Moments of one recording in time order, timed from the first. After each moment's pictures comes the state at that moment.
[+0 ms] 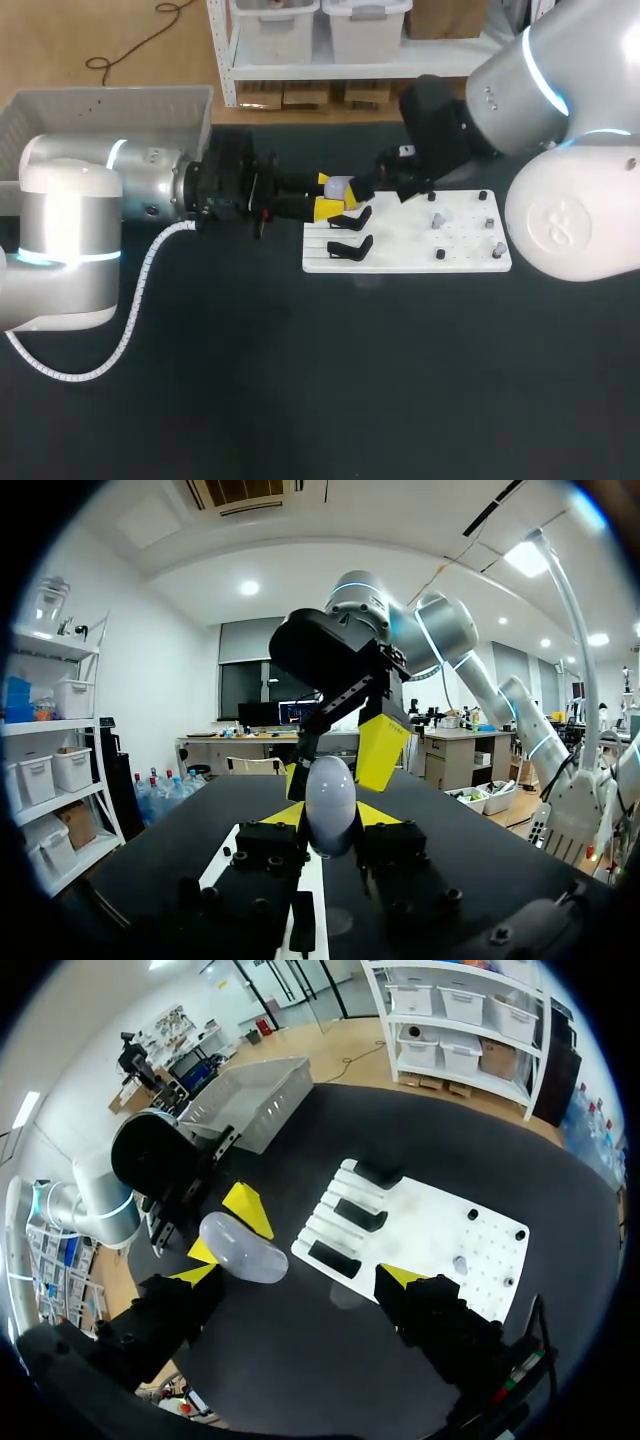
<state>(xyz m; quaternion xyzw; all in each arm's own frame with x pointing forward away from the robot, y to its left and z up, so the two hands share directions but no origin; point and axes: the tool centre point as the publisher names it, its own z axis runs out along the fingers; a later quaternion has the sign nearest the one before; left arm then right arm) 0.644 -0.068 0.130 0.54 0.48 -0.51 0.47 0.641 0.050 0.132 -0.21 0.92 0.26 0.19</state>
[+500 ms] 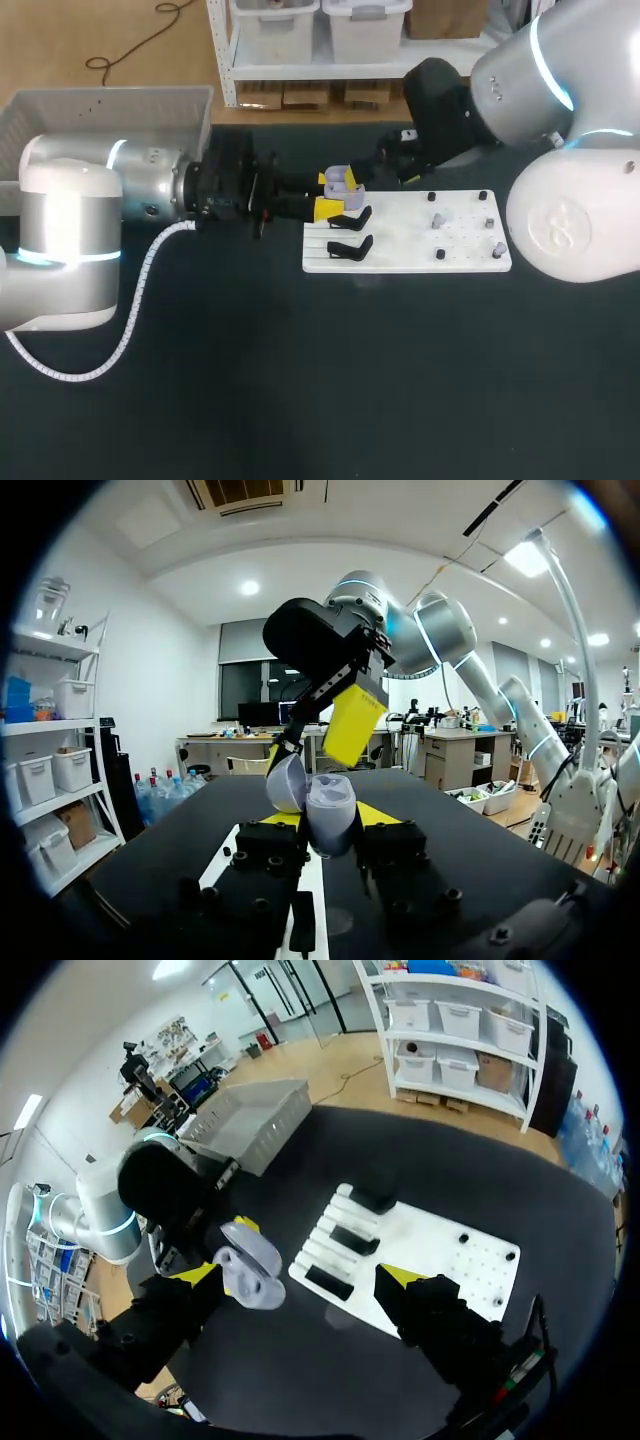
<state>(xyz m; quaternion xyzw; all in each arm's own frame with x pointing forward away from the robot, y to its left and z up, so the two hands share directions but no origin) 0.643 -0.068 0.130 0.54 0.48 -0.51 0.47 0.660 0.051 0.152 -0.21 0.91 0.26 0.23</state>
